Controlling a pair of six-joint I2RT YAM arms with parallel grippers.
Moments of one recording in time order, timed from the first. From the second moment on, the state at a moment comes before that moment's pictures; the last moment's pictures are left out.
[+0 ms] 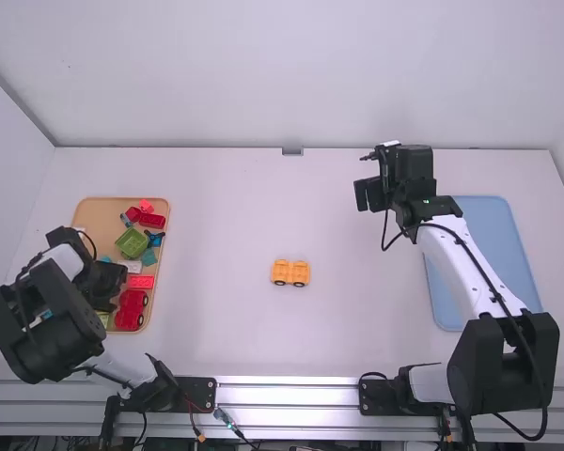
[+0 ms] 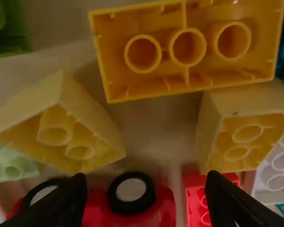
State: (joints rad) left arm 0.70 1.66 0.88 -0.71 0.02 -0.77; right arm 0.14 1.49 1.13 -0.38 -0.05 -0.16
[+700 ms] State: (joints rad) left arm 0.74 1.66 0.92 -0.78 -0.12 -0.92; right arm 0.14 1.49 1.13 -0.38 -0.05 -0.16
